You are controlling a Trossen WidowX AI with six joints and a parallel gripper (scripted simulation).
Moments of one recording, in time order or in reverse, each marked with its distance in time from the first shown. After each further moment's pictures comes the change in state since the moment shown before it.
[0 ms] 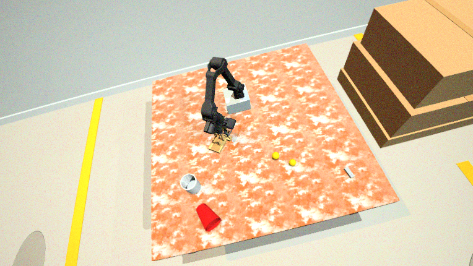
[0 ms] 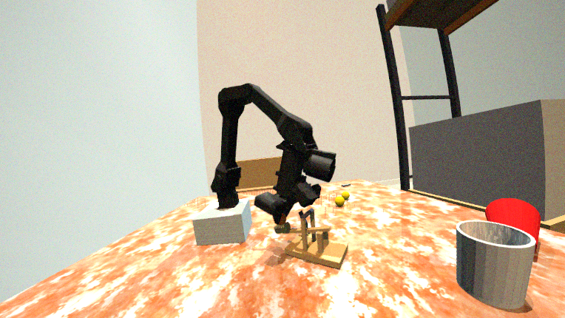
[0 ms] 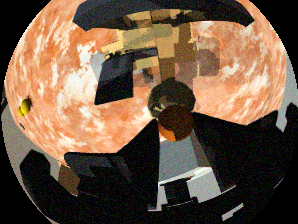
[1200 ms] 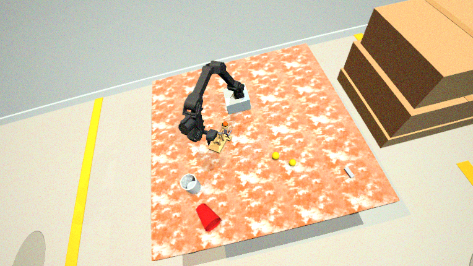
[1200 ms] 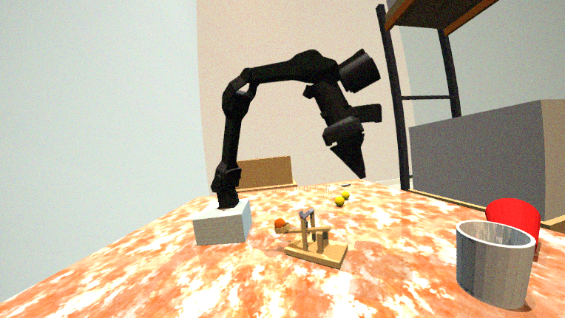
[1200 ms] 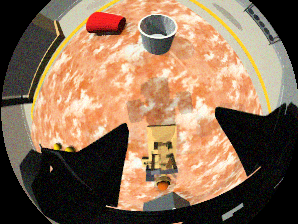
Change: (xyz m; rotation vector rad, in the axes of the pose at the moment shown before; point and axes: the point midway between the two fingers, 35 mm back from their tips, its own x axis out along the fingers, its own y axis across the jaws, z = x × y) arm -0.196 -0.003 0.145 -0.124 -0.657 -0.017
